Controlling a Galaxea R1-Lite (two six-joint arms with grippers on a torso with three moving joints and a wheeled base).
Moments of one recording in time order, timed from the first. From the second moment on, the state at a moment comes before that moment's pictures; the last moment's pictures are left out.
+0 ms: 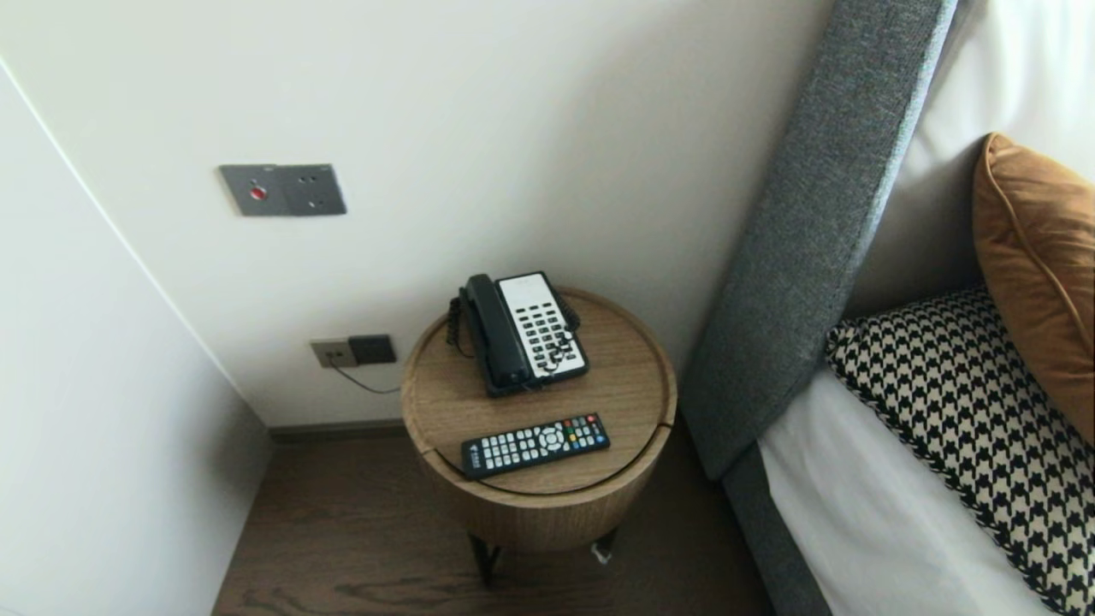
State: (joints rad) left arm 0.01 0.00 0.00 -0.02 0.01 -0.01; right arm -0.01 0.00 0.00 0.00 0.00 0.00
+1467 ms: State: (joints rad) left arm 0.00 0.59 -0.53 0.19 -0.15 0.01; right arm -0.01 0.00 0.00 0.00 0.00 0.00
